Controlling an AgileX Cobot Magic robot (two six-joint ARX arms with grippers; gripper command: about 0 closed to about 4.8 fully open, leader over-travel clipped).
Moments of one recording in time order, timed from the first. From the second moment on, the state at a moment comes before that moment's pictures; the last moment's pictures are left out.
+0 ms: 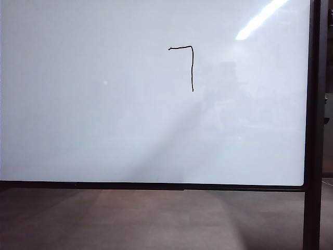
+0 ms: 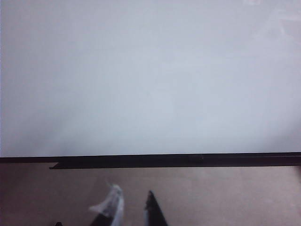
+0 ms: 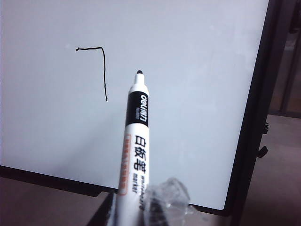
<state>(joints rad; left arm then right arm) -0.02 0.00 0.01 0.03 -0.09 0.12 0.58 0.01 0.25 -0.10 0.34 -0.08</state>
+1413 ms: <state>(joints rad) -0.02 0.00 0.01 0.03 -0.09 0.12 0.06 0.00 0.01 0.11 0.06 0.00</state>
